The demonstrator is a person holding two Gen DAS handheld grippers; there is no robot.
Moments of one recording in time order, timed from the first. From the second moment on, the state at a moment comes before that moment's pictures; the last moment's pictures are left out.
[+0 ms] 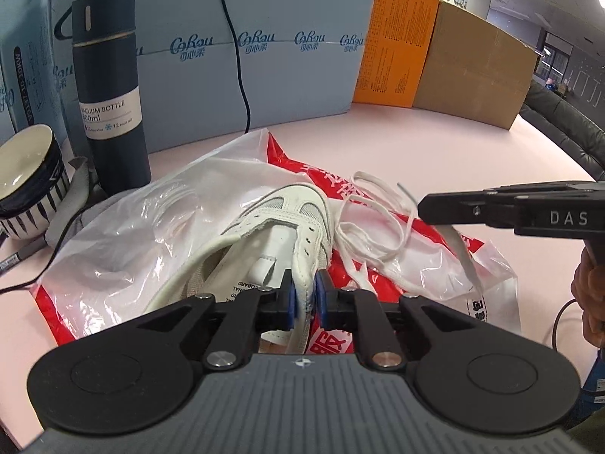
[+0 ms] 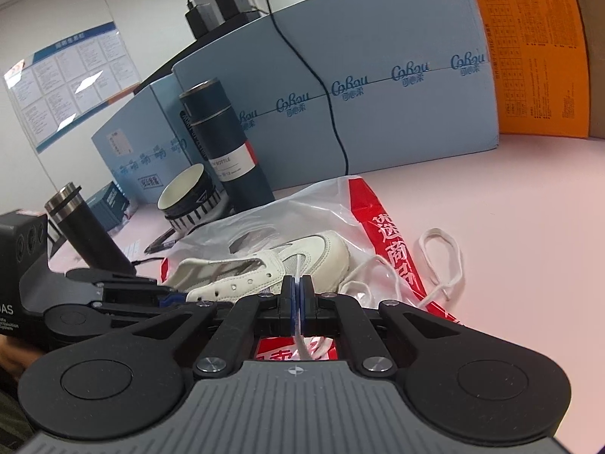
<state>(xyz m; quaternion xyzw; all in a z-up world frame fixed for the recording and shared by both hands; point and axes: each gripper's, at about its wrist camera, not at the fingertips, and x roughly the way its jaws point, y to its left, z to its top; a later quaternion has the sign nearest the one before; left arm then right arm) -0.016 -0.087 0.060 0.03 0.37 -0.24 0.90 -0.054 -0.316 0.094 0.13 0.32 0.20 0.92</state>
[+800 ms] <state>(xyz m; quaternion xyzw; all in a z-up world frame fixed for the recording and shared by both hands) -0.014 -0.106 0.048 0.07 0.32 -0.22 0.92 -0.005 -0.264 0.140 -0.28 0.33 0.36 0.82</state>
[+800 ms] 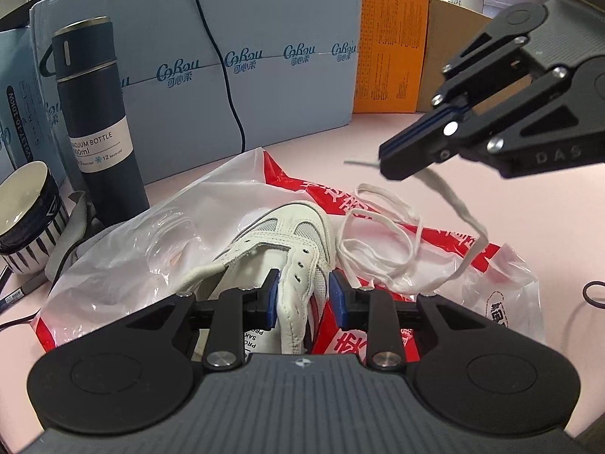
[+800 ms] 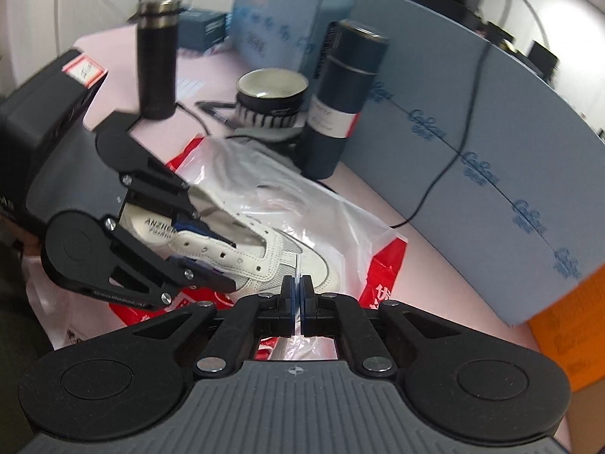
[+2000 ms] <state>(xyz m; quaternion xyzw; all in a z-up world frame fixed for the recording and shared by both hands) -0.021 -0.107 0.044 0.10 0.30 -0.22 0.92 0.016 -0.217 0.100 -0.40 0.37 0.41 0.73</state>
